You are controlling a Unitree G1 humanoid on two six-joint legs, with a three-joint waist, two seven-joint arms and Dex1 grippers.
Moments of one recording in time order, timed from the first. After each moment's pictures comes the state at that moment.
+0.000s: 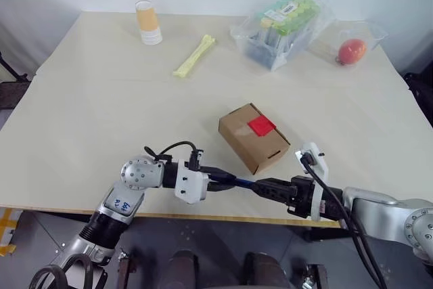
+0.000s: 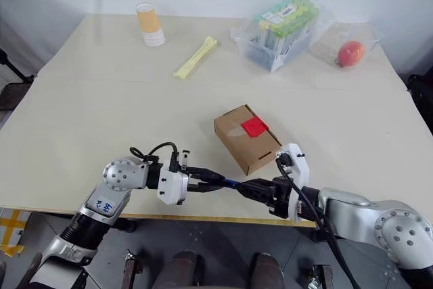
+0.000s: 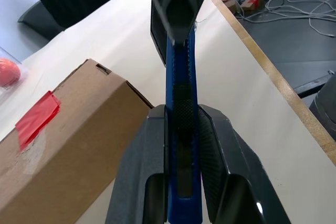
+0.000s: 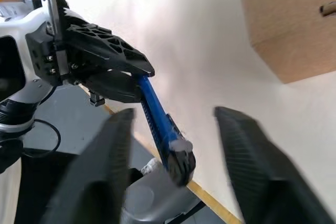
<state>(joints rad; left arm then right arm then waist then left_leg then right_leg) -0.39 0.51 -0.30 -0.01 -0.08 -0.41 -1.05 -0.10 -0.95 0.04 -0.60 1.84 0.84 -0.16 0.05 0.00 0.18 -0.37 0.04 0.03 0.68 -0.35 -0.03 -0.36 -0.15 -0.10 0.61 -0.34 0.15</state>
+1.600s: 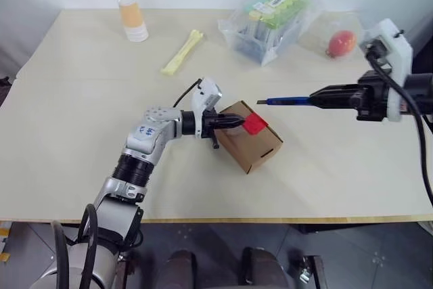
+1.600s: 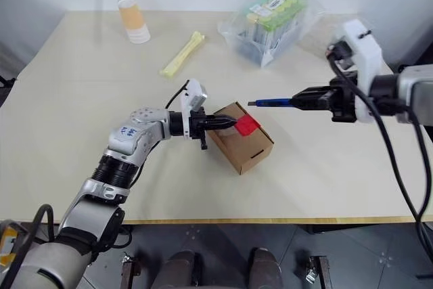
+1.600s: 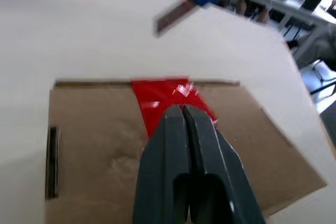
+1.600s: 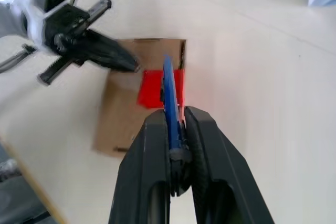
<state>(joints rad) -0.88 0.31 -0.20 0.36 -0.34 0.52 -0.91 -0.99 -1.24 0.09 -0.15 1.38 1.30 0.33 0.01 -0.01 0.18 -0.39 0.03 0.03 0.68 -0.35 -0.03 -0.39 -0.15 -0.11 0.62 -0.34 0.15</state>
